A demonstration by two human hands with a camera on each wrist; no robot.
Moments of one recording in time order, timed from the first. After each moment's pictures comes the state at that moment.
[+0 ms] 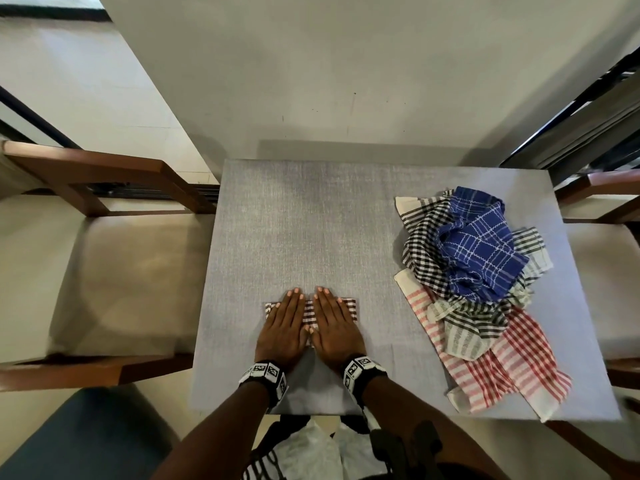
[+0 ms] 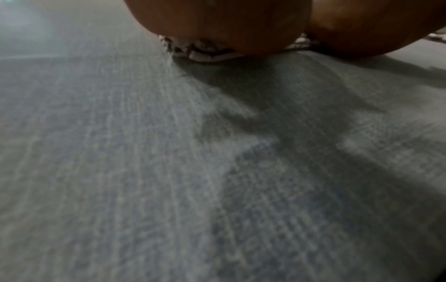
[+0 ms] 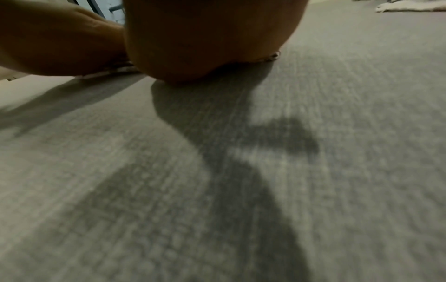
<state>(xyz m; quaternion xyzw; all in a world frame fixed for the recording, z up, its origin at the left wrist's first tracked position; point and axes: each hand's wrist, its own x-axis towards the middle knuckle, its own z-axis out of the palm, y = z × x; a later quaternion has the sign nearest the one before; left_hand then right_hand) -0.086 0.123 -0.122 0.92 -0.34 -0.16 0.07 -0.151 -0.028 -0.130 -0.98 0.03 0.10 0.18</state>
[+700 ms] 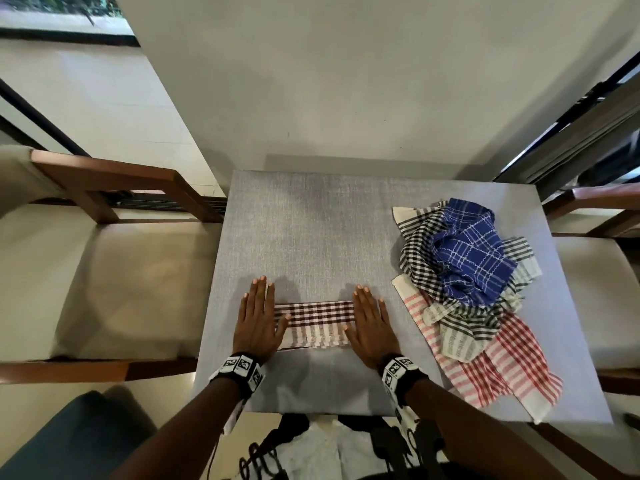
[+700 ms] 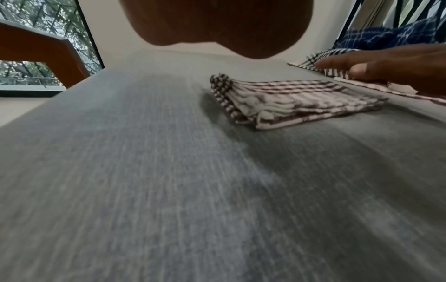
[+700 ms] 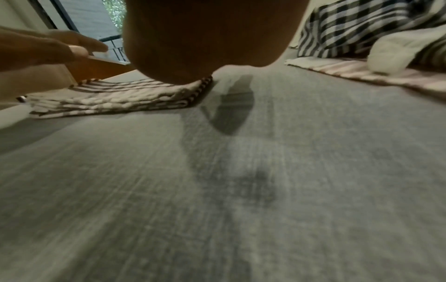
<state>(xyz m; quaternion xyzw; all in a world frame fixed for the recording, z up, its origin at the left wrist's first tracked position) -0.059 0.159 -0.092 0.96 -0.25 -0.09 0.10 -0.181 -0.096 -0.112 -0.98 0.08 0.11 0.15</state>
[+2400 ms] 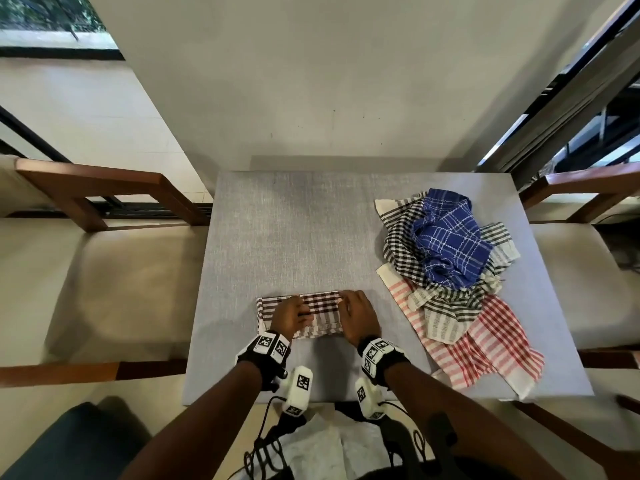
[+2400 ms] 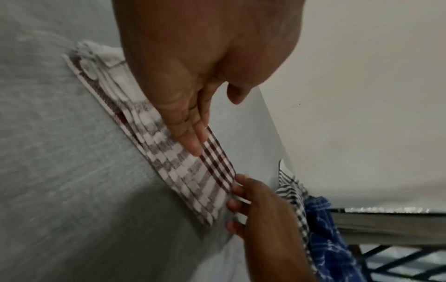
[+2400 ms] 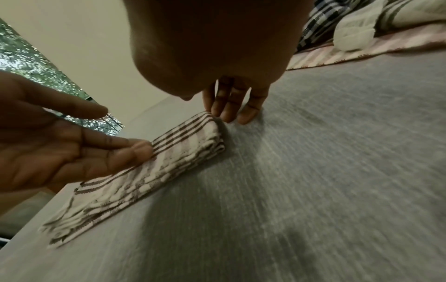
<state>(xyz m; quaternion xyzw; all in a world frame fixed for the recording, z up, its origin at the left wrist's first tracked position) -0.082 0.063 -0.047 0.63 0.24 -0.41 0.62 -0.171 -0.084 -0.097 -0.88 0.27 -0.01 0.38</state>
